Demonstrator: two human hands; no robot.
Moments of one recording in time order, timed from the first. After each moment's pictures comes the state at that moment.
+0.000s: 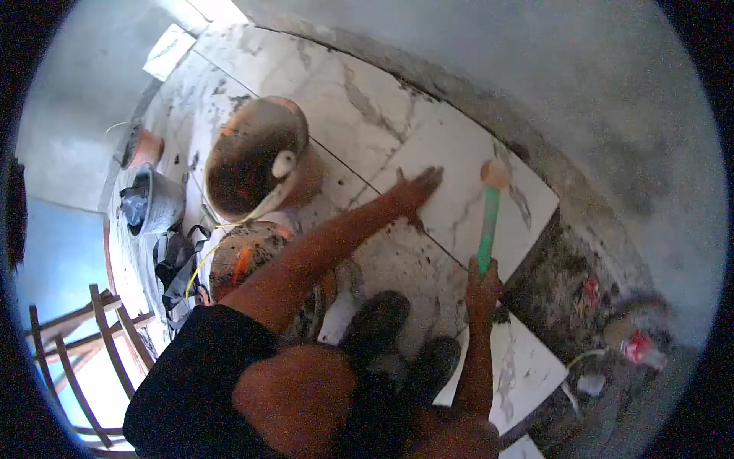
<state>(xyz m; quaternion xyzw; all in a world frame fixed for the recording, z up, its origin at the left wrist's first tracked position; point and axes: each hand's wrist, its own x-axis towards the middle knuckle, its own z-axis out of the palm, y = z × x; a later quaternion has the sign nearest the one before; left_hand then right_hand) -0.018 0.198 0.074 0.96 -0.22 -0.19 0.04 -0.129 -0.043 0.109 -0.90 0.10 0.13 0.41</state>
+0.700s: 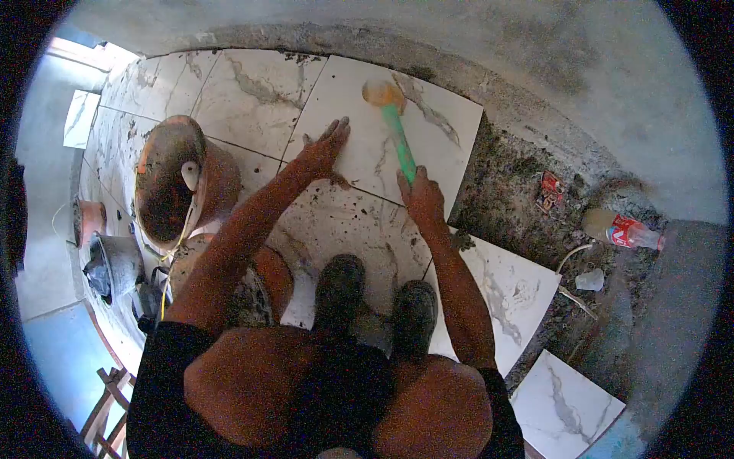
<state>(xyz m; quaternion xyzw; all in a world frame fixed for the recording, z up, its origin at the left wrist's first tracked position) -0.015 0.199 0.091 0.95 -0.22 -0.22 0.02 -0.090 -0.041 0.093 -0.95 0.01 0.06 0.31</state>
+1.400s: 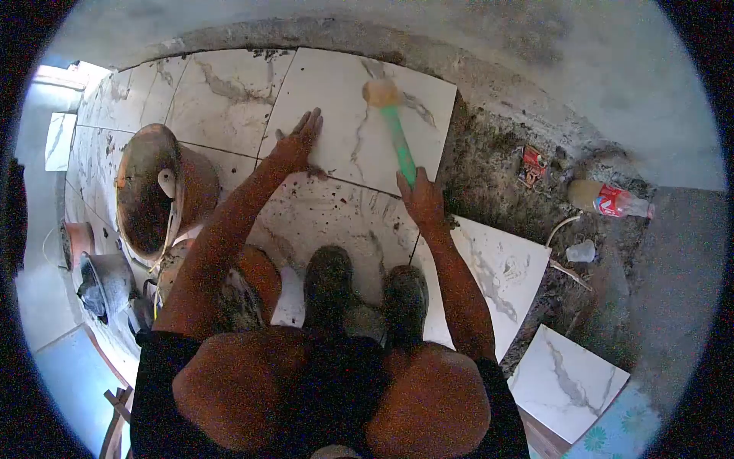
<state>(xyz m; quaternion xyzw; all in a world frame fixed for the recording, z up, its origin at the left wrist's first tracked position) -0.019 0.197 0.095 0.95 -0.22 -0.20 0.03 -0.123 -0.081 0.086 -0.93 0.06 0.08 0.36</state>
